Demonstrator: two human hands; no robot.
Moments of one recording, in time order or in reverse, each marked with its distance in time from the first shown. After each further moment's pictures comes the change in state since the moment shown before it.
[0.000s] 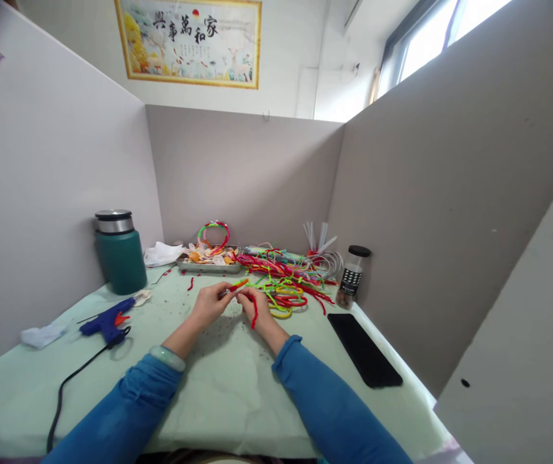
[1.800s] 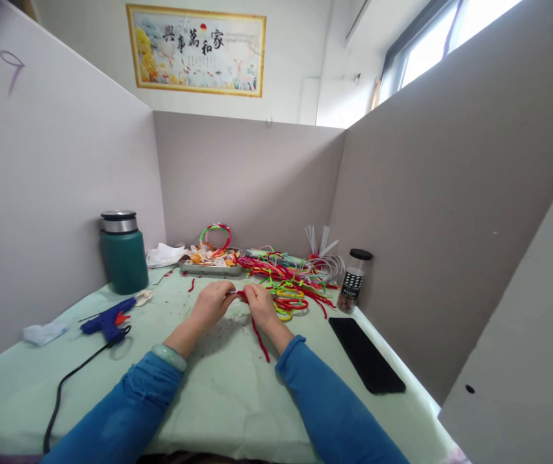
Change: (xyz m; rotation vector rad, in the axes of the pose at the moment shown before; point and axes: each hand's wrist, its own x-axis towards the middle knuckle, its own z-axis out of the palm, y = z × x) left_hand 0.002 0.001 -0.002 0.396 0.068 0.345; right_hand 0.012 0.003 -0.016 -0.364 0.065 -0.285
